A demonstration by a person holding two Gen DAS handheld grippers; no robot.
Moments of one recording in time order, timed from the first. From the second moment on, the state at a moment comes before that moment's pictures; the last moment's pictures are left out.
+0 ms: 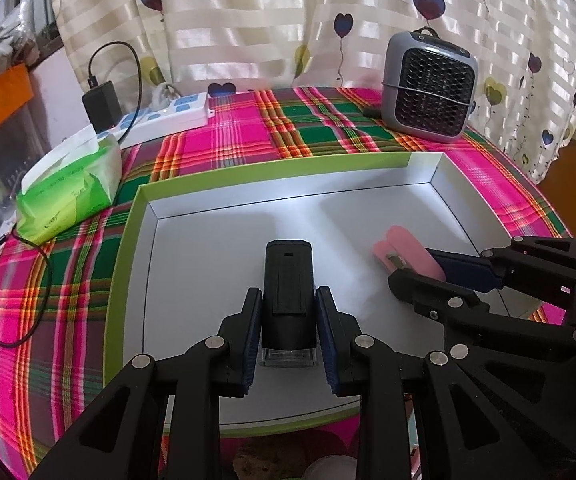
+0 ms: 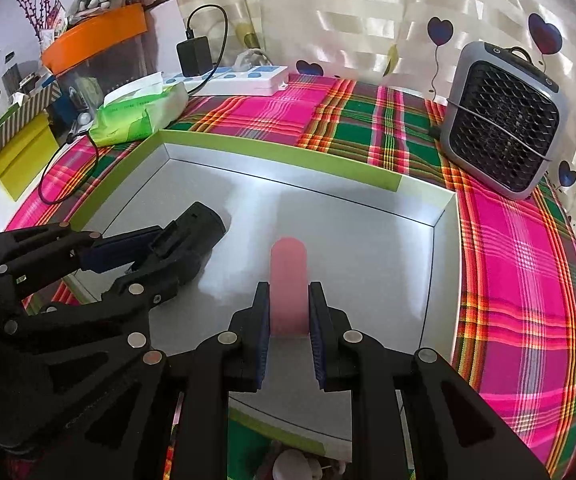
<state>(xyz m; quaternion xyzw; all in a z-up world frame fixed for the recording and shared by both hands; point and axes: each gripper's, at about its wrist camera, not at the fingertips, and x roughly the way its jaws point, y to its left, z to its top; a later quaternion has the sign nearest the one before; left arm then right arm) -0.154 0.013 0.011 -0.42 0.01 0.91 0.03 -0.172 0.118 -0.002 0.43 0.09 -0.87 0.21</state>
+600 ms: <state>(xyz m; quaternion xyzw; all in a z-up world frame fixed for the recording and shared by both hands) -0.138 0.005 0.026 -0.40 -0.03 0.91 0.05 -0.157 0.127 0.015 0.40 0.09 -0.89 0.22</state>
